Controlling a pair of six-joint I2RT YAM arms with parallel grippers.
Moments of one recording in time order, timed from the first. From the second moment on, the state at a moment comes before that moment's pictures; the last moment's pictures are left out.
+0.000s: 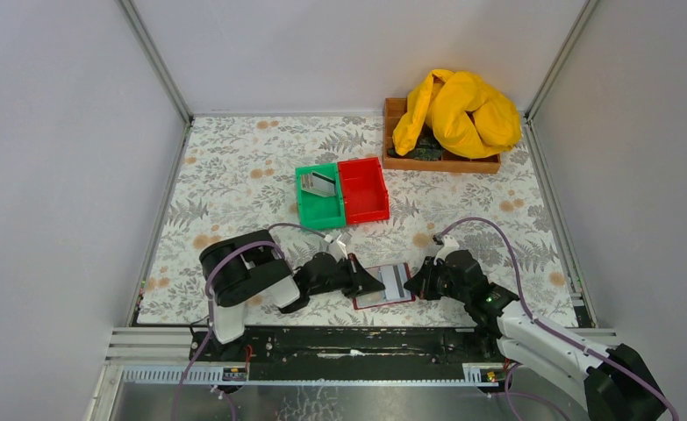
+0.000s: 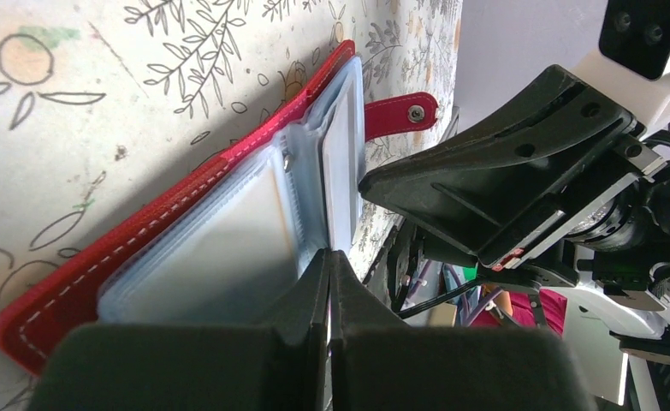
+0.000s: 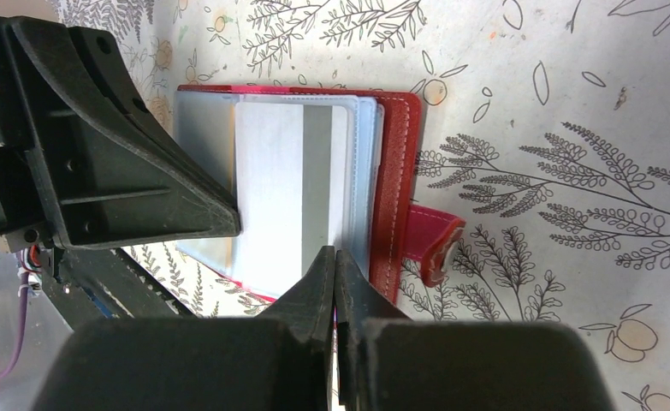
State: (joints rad) left arm -0.98 1.88 0.35 1.17 0.21 -1.31; right arm 0.63 0.72 0.10 -0.02 -0.19 0.68
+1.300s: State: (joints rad) left arm -0.93 1.77 0.25 1.16 0.25 -1.29; right arm 0.63 0.76 0.11 -0.04 -0.14 0.69
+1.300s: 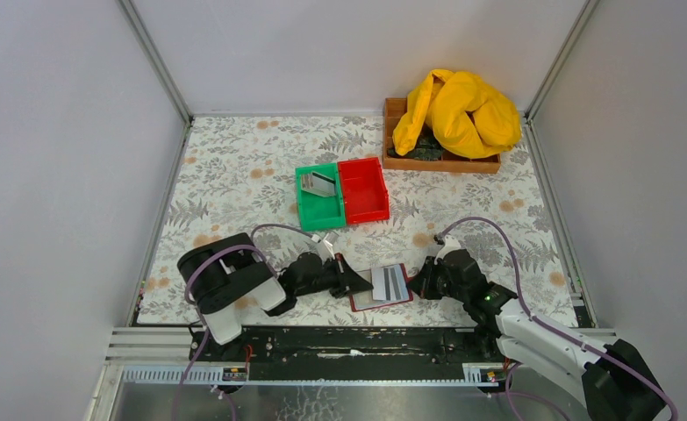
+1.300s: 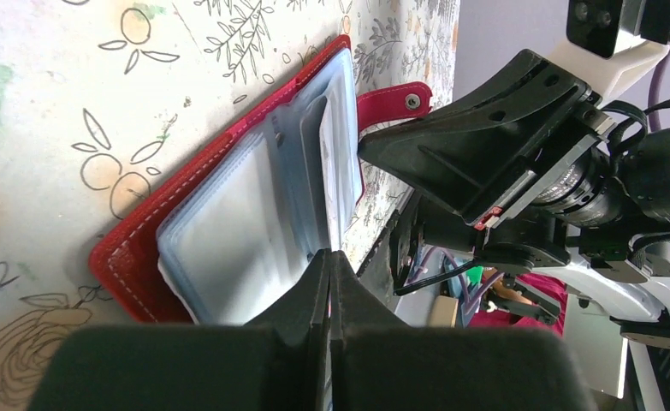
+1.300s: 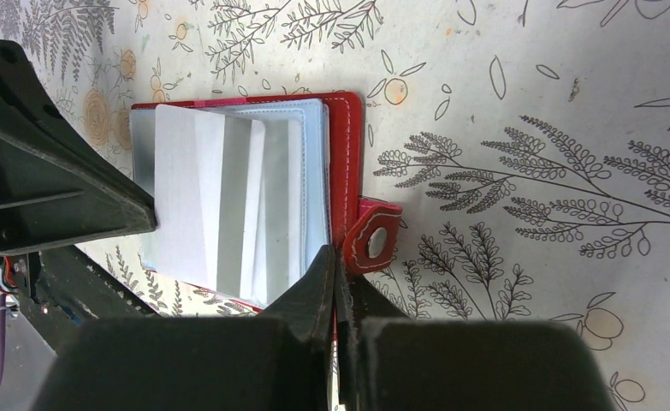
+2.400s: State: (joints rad) left arm -0.90 1.50 0.15 0.85 0.13 -1.19; right arm 0.63 0.76 0.11 -0.04 -0.13 0.68
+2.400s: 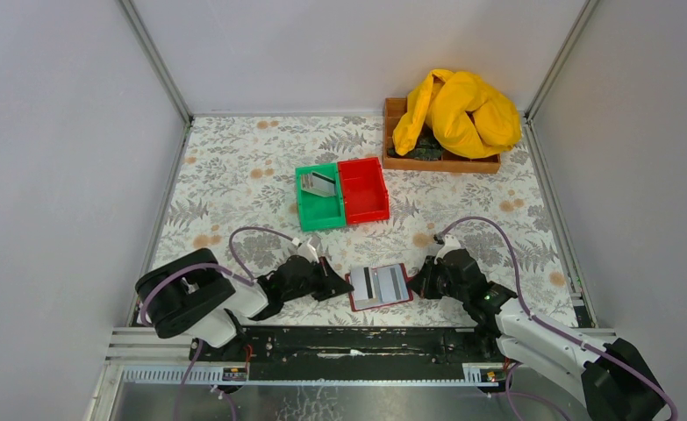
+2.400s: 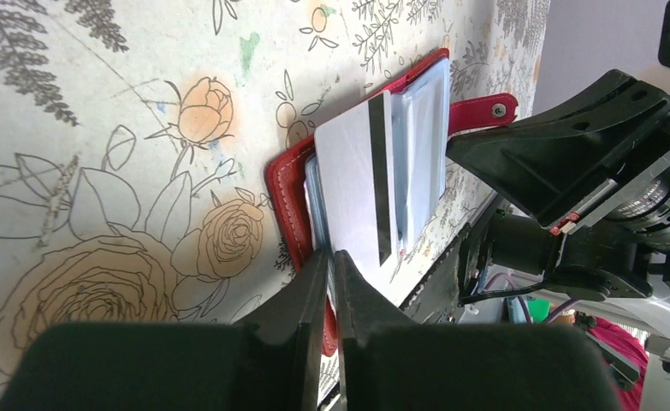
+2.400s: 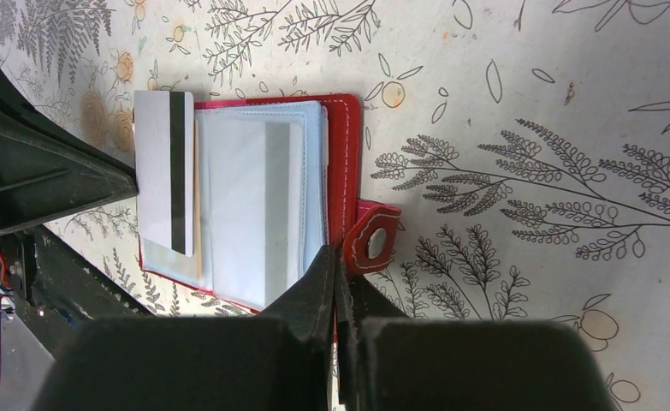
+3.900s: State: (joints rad) left arm -0.65 1.51 0.24 0.81 0.23 -0.97; right arm 0.77 0.91 0.22 0.09 -0.26 0.63
